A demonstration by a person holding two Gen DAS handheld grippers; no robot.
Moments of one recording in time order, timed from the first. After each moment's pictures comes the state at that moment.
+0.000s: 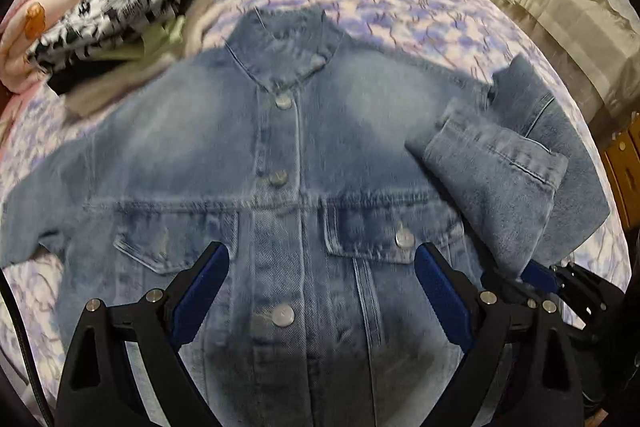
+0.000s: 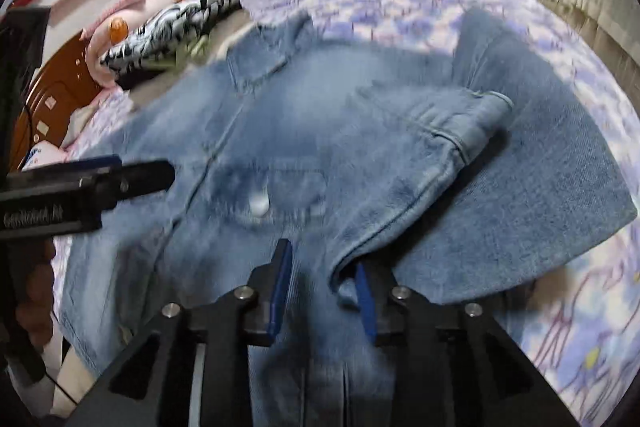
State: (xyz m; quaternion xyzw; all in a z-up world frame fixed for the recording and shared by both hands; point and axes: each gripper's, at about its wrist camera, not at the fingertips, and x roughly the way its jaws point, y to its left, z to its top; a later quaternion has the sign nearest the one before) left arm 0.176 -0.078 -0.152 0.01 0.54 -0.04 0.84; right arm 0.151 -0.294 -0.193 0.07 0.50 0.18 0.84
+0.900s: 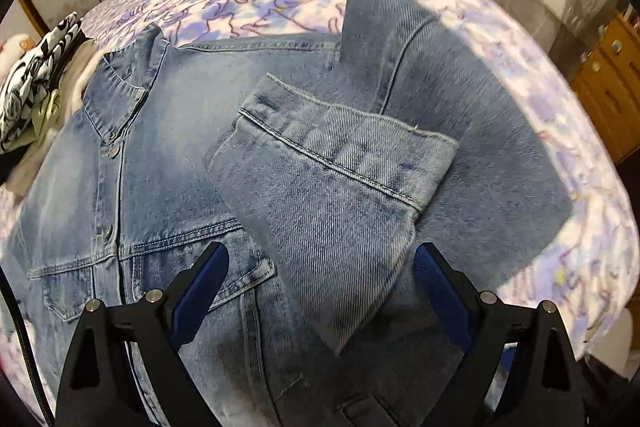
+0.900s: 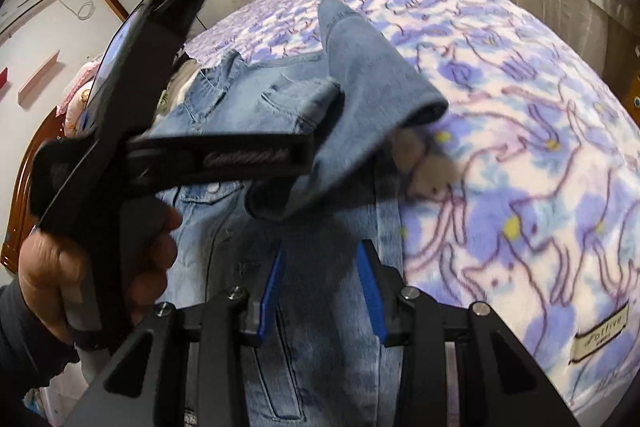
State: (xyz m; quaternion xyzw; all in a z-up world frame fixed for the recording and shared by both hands) left arm 0.193 -0.254 -0.184 0.12 0.55 -0.11 0.82; right arm 0.082 -0.377 -0.184 0.19 0.49 0.10 0.85
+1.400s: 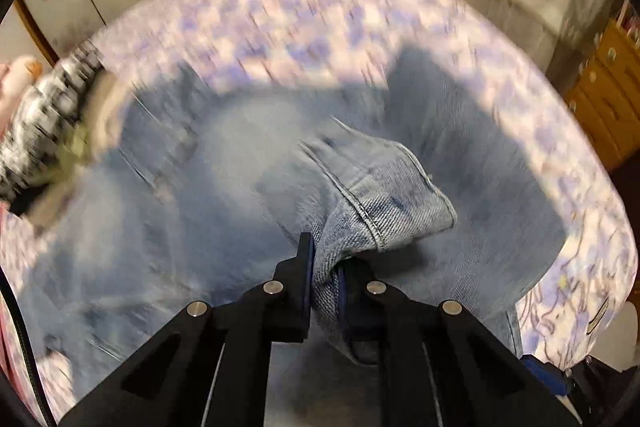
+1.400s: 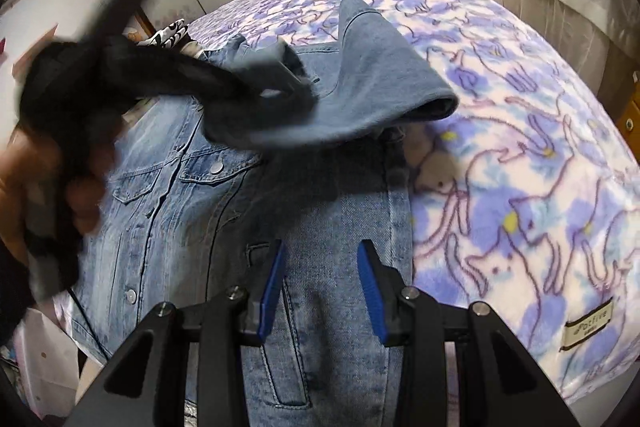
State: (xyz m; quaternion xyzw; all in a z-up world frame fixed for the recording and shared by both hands) left arm 0.213 -0.196 -0.112 0.12 0.49 -0.13 0.85; right arm 0.081 -0.358 -0.171 0.13 0.49 0.09 0.86
